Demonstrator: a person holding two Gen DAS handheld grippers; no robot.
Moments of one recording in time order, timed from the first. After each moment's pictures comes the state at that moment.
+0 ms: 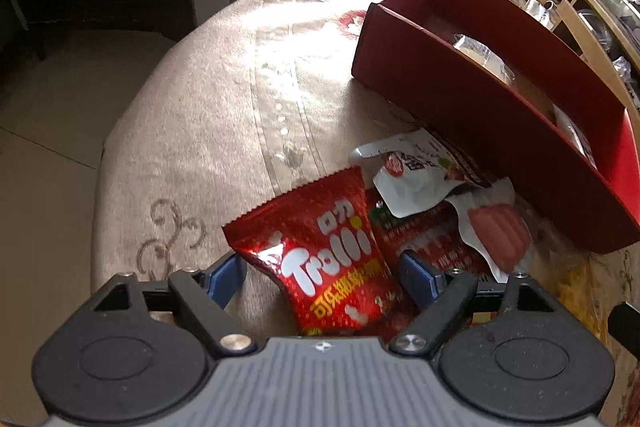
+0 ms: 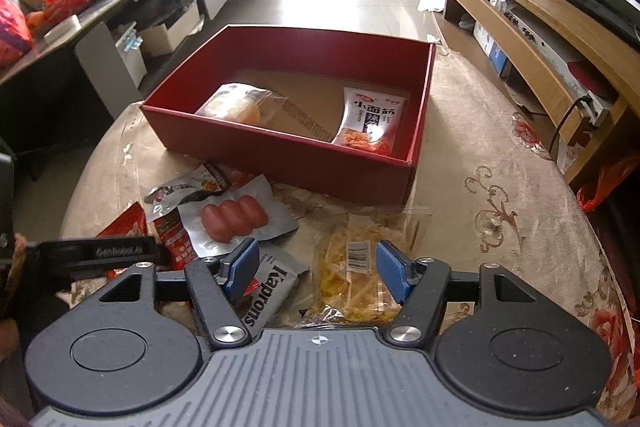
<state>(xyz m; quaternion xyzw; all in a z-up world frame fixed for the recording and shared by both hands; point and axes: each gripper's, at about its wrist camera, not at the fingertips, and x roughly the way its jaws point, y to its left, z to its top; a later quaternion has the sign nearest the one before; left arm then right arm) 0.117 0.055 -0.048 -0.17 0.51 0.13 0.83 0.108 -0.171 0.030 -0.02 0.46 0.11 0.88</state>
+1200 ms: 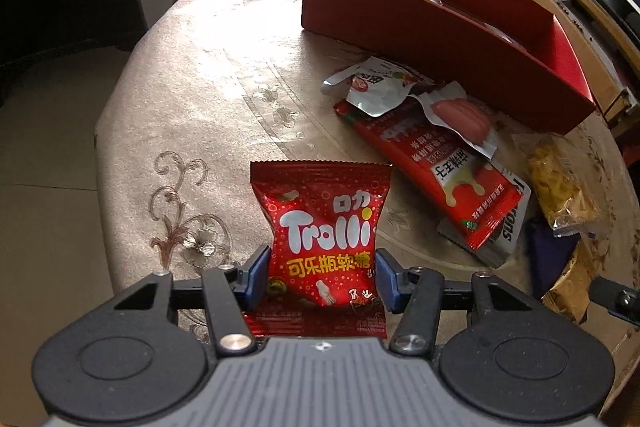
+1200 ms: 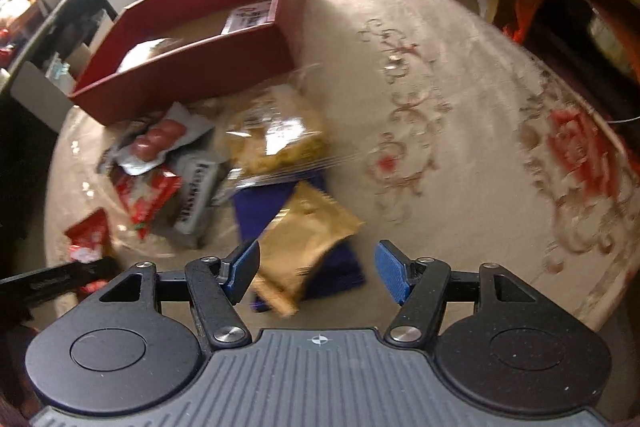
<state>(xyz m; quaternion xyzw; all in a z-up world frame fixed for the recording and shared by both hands) 0.061 0.050 -0.043 -0.10 0.53 0.02 0.84 0.047 -0.225 -0.006 0.12 0.53 0.00 0.84</state>
